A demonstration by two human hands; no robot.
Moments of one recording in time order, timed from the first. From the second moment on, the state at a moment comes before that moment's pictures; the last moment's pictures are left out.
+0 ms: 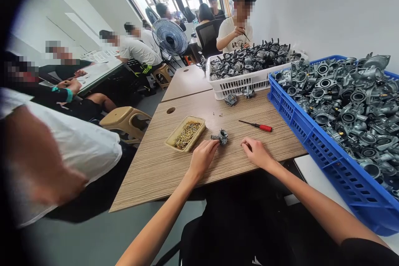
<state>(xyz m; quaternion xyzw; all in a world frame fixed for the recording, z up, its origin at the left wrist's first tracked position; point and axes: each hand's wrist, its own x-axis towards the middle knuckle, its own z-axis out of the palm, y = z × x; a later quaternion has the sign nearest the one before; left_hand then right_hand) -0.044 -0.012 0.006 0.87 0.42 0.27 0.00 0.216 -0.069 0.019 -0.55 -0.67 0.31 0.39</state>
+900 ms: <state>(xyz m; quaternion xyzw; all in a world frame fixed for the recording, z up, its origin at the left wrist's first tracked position) -0.037 -0.011 0.000 0.83 0.45 0.32 0.03 0.215 -0.069 0.015 -0.55 -0.67 0.30 0.39</state>
